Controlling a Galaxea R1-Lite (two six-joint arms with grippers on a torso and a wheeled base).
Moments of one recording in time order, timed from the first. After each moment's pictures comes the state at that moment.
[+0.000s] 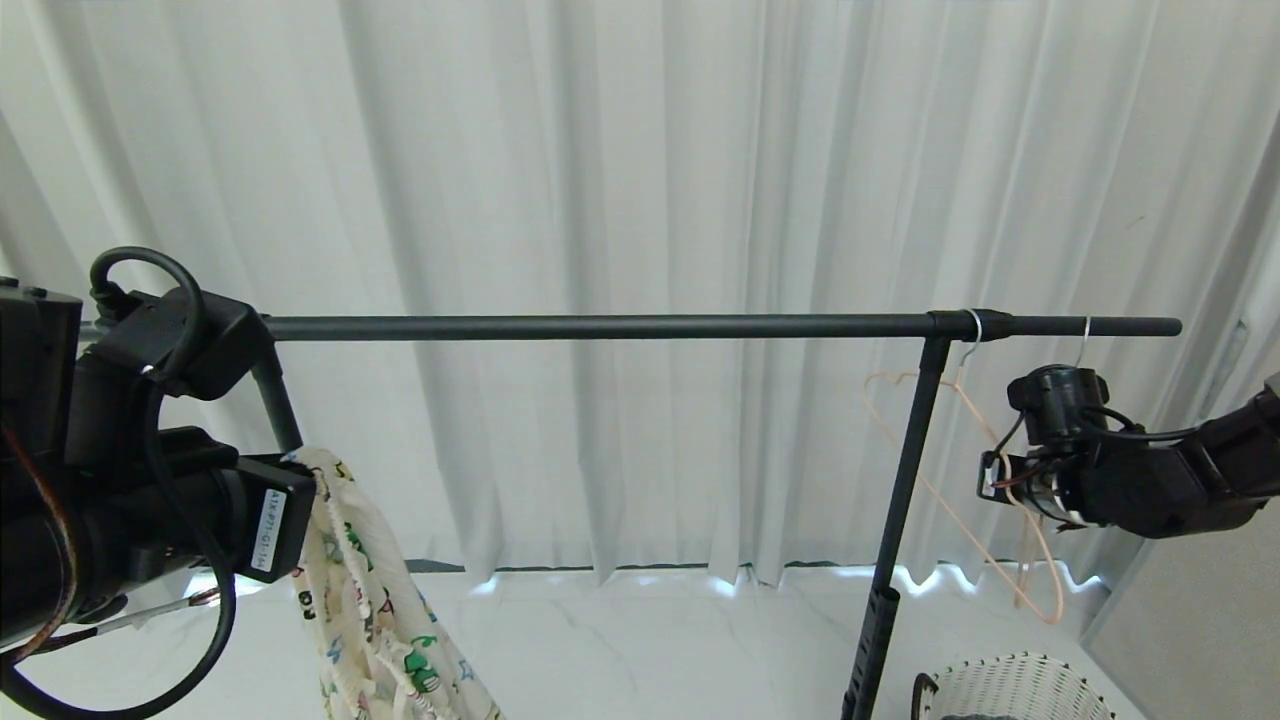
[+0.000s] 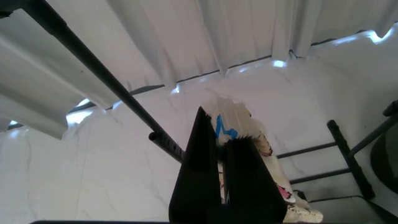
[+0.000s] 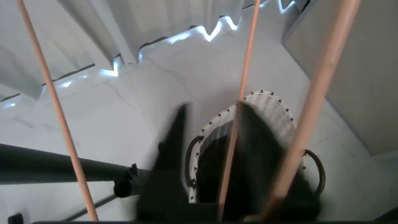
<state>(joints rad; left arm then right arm) -0.38 1.21 -0.80 0.13 0.27 0.13 0.18 2.02 -0.95 -0.37 -0.42 0.36</state>
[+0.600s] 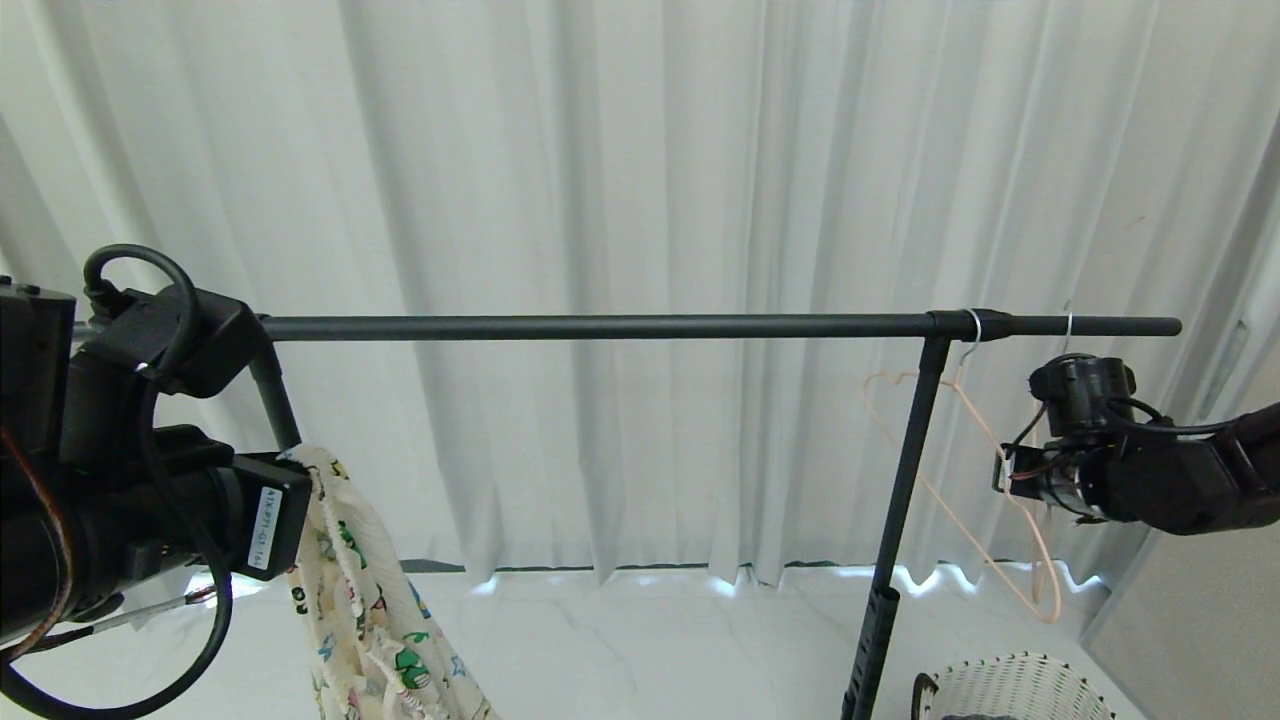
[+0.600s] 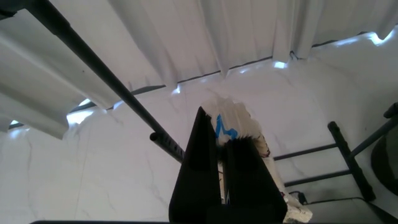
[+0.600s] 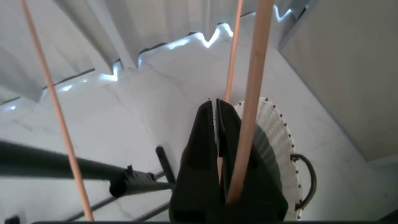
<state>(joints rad) -0.37 1.21 -0.80 0.13 0.27 0.13 0.16 1.96 -0.93 -0.37 -0.40 0.32</state>
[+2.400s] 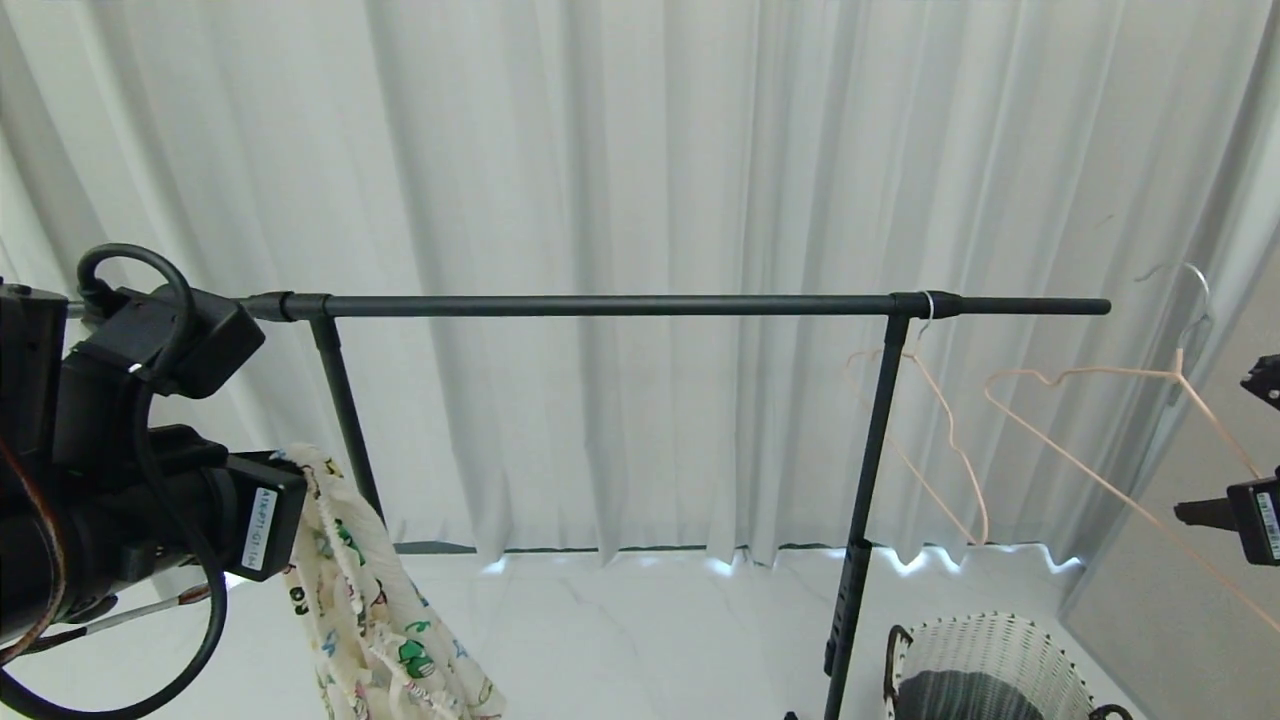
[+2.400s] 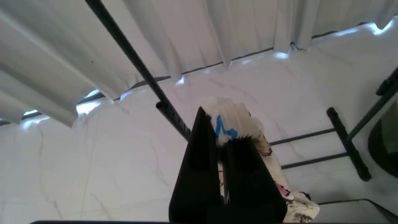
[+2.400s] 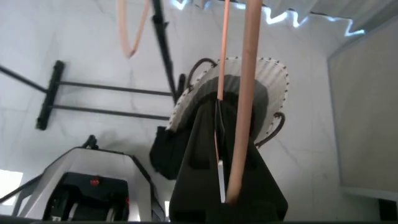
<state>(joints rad) -0.37 1.20 -0.80 0.13 0.29 0.14 -0.20 1.37 -0.85 0.24 0.32 -0.24</state>
